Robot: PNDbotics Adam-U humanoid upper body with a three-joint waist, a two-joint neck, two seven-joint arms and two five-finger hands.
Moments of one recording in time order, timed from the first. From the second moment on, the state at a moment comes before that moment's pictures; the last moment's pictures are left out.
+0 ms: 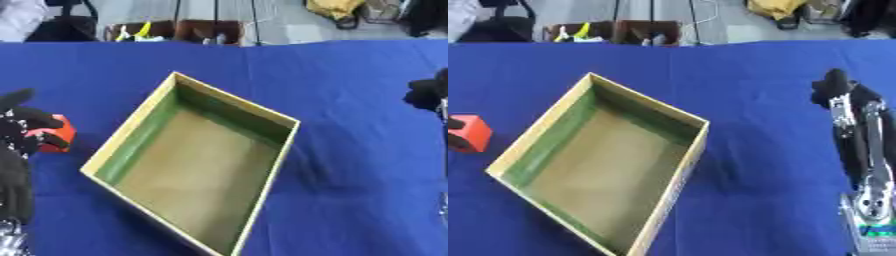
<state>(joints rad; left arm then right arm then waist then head) -0.34 0.13 -0.02 -1.98 0.05 0.05 0.26 -0.34 -0.23 -0.17 -1.94 0.32 0.07 -0.19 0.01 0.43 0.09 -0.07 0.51</state>
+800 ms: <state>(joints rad) -0.35 0.22 0.13 -1.98 -0.15 -0.05 0.25 -0.33 -0.23 -0.17 -1.94 0.32 0.07 -0.19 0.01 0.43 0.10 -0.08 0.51</state>
